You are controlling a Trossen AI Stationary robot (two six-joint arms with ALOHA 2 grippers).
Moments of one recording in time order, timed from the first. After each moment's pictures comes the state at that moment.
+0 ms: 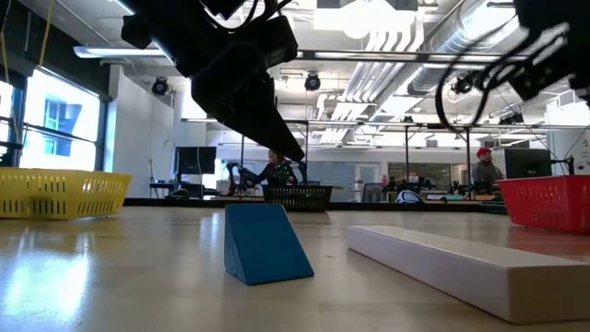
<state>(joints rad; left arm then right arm) -0.09 1.75 0.96 -0.01 -0.27 -0.08 0.48 1.48 0.93 -1.45 0.02 1.19</state>
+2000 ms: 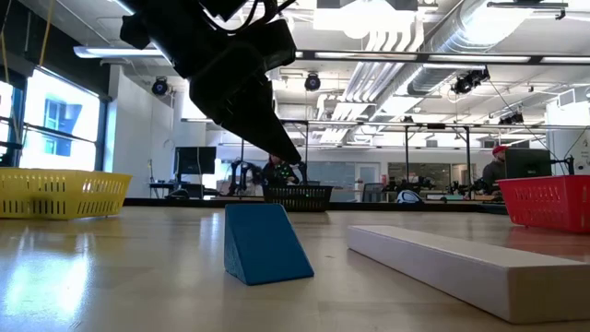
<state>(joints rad) -0.09 1.75 0.96 -0.03 -0.27 -0.10 1.04 1.72 1.06 -0.87 0.06 0.76</state>
